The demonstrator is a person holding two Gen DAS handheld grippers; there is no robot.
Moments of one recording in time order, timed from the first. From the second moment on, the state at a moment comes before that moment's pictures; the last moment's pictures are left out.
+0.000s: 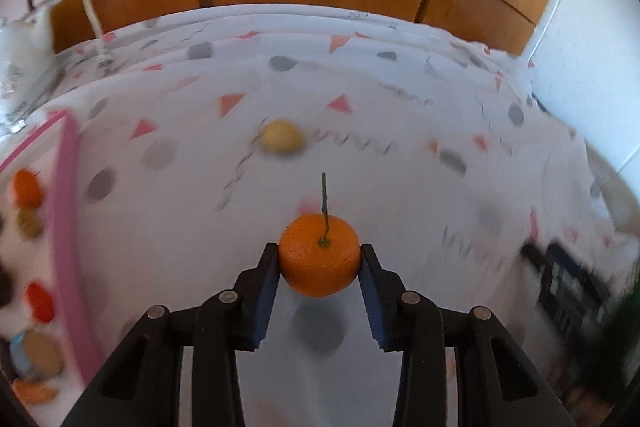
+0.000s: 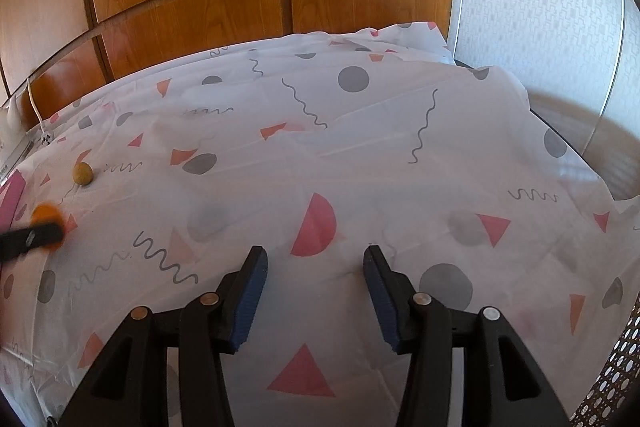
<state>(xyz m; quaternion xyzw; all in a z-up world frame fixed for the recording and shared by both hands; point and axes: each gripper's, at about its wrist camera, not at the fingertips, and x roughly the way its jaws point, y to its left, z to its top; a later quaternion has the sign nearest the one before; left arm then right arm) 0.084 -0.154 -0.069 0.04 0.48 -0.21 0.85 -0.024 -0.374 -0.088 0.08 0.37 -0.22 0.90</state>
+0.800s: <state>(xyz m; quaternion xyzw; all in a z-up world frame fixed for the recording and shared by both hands) 0.049 -0.115 -0.085 0.03 0.44 -0.23 0.87 0.040 -0.306 -0.066 0.03 0.44 0.04 0.89</state>
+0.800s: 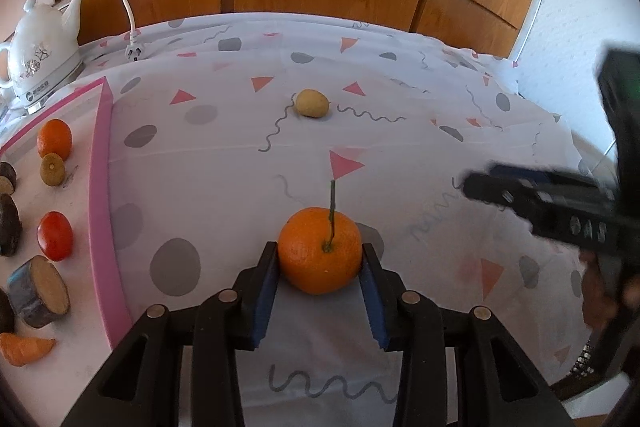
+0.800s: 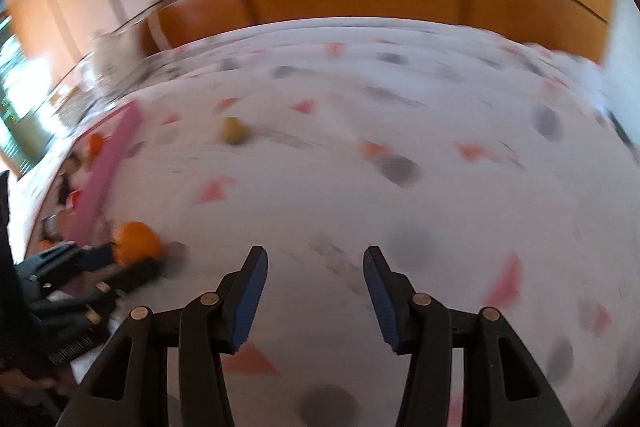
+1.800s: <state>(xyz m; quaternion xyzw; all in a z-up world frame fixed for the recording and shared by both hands) 0.043 -0.115 -0.089 0.04 0.42 -0.24 0.88 0.062 -0.289 -0.066 -0.03 0.45 0.00 0.89</state>
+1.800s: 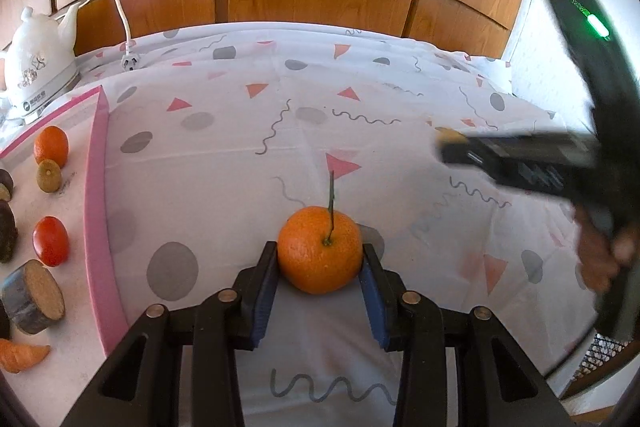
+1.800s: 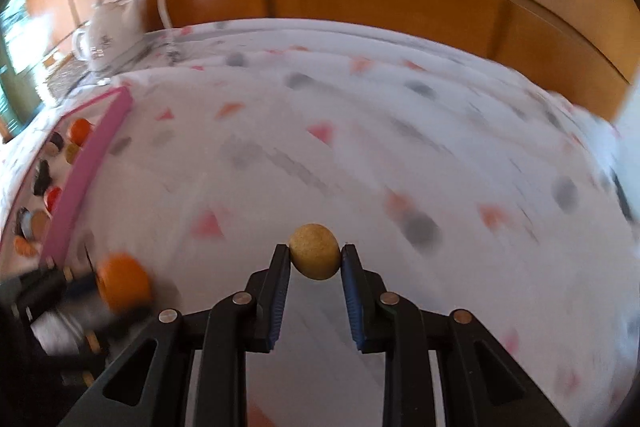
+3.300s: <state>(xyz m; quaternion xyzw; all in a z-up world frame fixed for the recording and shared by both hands) 0.097 0.096 -0.038 -0.22 0.44 -0.03 0.87 0.010 -0.306 -0.085 -0.02 0.43 -0.04 0.90</state>
